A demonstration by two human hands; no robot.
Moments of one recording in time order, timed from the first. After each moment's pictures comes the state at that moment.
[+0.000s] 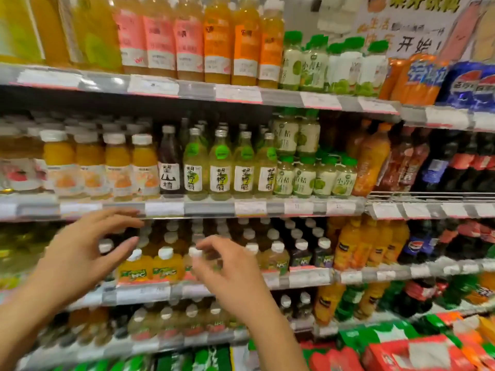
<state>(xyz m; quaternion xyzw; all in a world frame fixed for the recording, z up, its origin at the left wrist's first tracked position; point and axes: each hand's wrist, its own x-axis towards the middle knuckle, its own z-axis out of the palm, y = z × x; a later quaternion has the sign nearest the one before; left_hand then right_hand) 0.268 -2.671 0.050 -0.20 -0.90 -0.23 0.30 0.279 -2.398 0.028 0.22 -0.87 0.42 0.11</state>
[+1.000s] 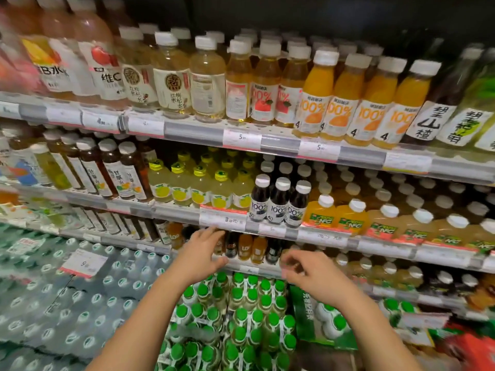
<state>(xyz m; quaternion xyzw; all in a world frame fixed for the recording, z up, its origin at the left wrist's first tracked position) 0.279 -3.001 -0.169 0.01 -0.98 -0.18 -0.09 0.253 -2.697 -0.124 0.24 -0.93 0.21 -0.18</state>
